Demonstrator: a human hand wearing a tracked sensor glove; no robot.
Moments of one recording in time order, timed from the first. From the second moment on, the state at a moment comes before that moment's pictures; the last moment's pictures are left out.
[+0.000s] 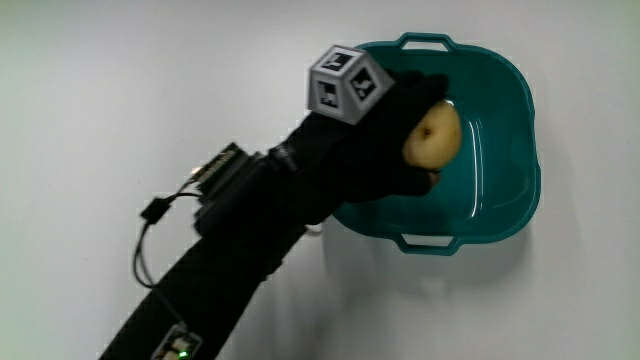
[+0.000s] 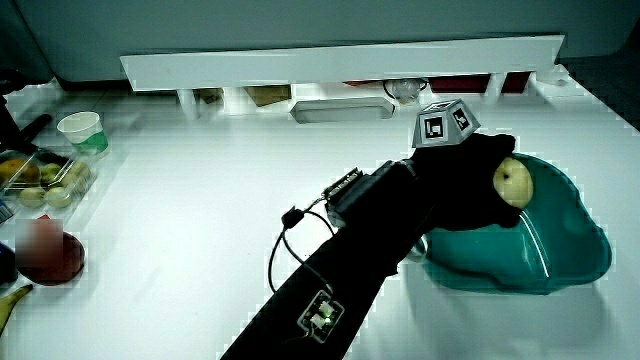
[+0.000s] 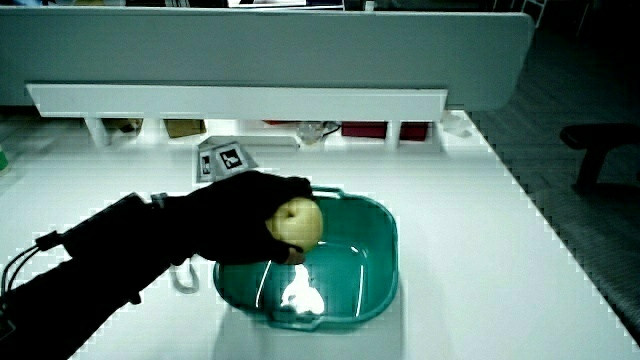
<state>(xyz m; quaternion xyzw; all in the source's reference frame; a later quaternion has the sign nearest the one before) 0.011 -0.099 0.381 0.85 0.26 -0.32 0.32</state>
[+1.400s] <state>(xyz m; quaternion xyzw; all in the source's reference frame) 0.040 -0.087 0.442 0.85 0.21 -0.19 0.45</state>
